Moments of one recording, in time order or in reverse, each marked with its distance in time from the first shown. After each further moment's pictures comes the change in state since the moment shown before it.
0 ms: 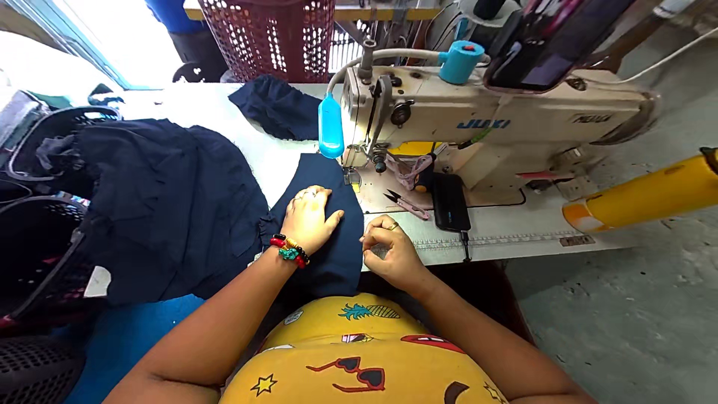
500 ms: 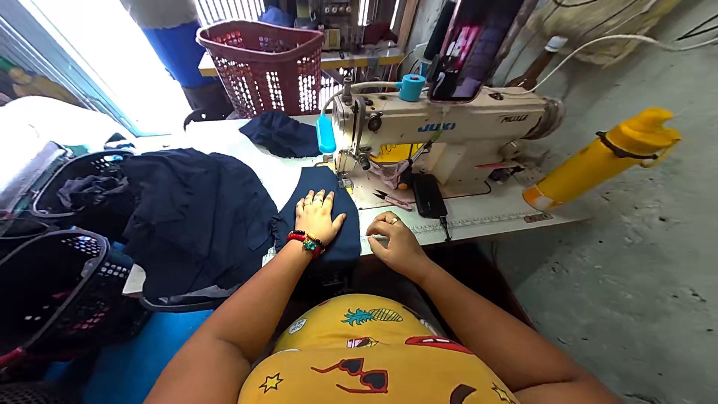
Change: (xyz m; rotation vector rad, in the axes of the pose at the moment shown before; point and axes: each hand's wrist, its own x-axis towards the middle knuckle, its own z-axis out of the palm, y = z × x) left_hand -0.003 -0.001 0.024 0.254 -0.009 0.033; right_hand -0.024 -0.013 -0.015 -0.350 -0.012 0.069
